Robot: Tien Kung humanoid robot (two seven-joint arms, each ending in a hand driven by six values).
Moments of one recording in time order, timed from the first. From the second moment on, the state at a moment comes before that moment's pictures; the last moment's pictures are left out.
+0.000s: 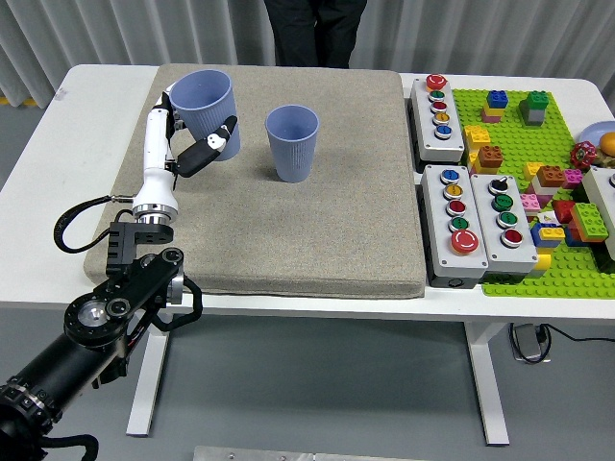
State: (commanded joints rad) left arm -0.48 0.04 -1.05 -0.96 1.18 0.55 -0.40; right arm 0.20 -0.09 1.86 0.19 -1.20 -0.27 -0.32
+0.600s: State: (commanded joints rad) left arm -0.45 0.01 -0.98 -0.90 1.08 0.60 -0.49; right arm 0.21 -0.09 1.87 0.19 -1.21 -0.26 -0.32
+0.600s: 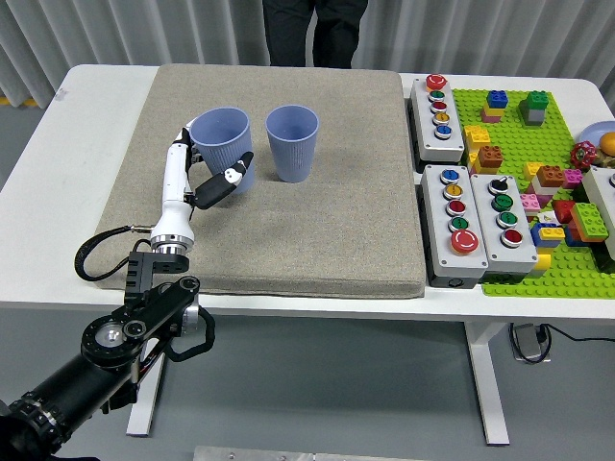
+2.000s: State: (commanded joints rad) left arm -0.45 0.00 -0.81 -0.77 0.97 0.65 -0.60; right arm 0.22 -0.09 1.87 0.18 -1.22 -0.27 -0.32
